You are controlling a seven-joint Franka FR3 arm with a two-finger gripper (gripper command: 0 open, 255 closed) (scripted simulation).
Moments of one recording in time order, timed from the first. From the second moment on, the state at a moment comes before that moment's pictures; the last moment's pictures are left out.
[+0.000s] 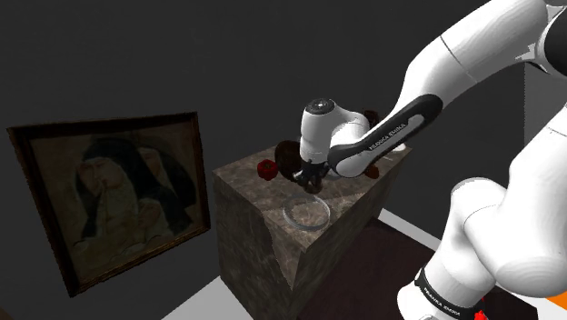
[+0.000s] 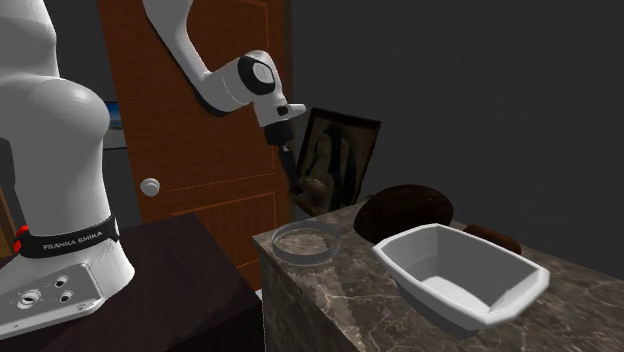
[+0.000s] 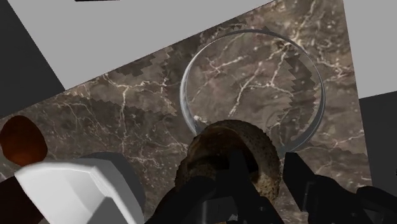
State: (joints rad) arm 0.43 -0.12 -0.47 -2.60 -0.67 2.53 0.95
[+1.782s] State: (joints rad) arm 0.41 0.16 -0.49 -2.62 -0.79 2.81 1.12
